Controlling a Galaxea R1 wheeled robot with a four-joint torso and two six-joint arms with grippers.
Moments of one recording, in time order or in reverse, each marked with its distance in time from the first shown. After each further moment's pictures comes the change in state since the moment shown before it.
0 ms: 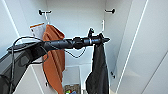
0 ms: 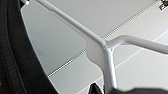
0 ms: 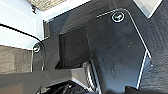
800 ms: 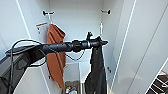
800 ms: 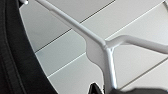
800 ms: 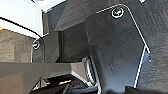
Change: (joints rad) left arm 0.040 -0.036 0.039 0.012 -0.008 0.001; right arm -0.015 0.000 0.000 -0.001 -0.001 -0.003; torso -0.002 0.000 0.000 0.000
